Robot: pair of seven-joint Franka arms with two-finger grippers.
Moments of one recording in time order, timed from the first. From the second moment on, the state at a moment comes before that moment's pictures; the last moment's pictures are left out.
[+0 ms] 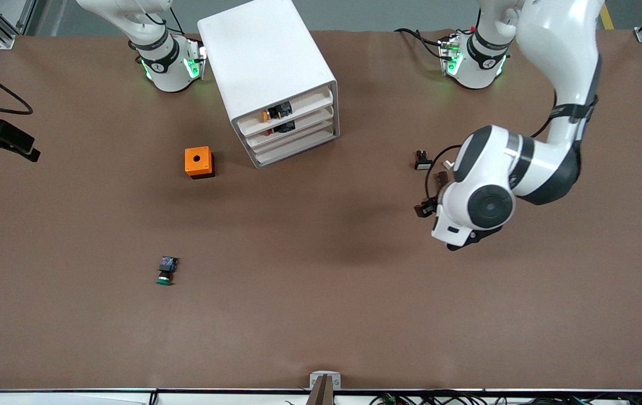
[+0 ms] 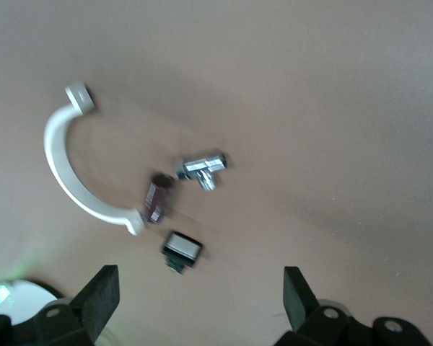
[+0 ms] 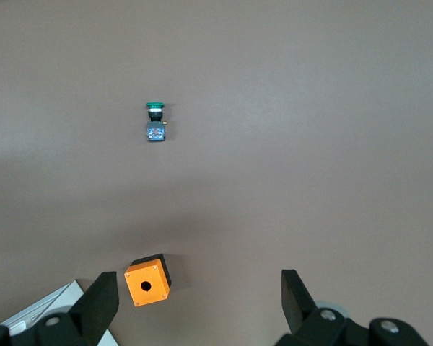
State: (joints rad) left arm -0.31 0.56 -0.13 -1.49 -0.04 1.62 -0.92; right arm -0.02 0.00 -0.02 -1.54 -0.01 1.55 0.08
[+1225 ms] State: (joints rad) left arm -0.35 0.74 -0.13 -1.48 -0.39 1.62 -1.56; right arm -0.02 0.00 -0.02 -1.54 -0.01 1.55 0.08
